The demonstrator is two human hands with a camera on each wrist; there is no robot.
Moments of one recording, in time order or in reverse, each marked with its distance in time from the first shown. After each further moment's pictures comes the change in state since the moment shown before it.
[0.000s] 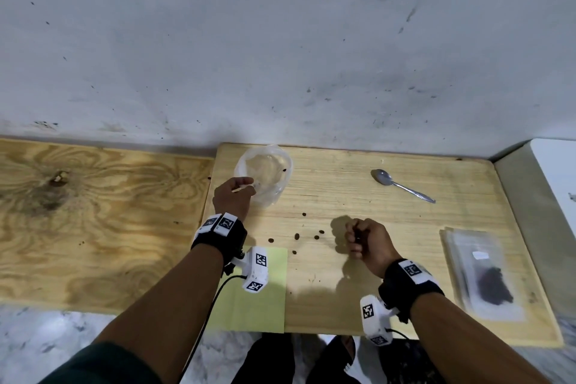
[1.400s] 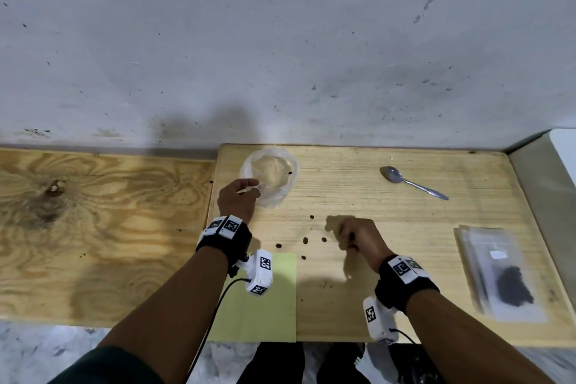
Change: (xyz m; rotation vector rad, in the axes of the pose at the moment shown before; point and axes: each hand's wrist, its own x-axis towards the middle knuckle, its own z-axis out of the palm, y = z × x) left_hand 0.023 -0.003 0.007 0.127 -0.033 0.030; right_hand 0.031 0.010 0.024 -0.308 0.077 -0.167
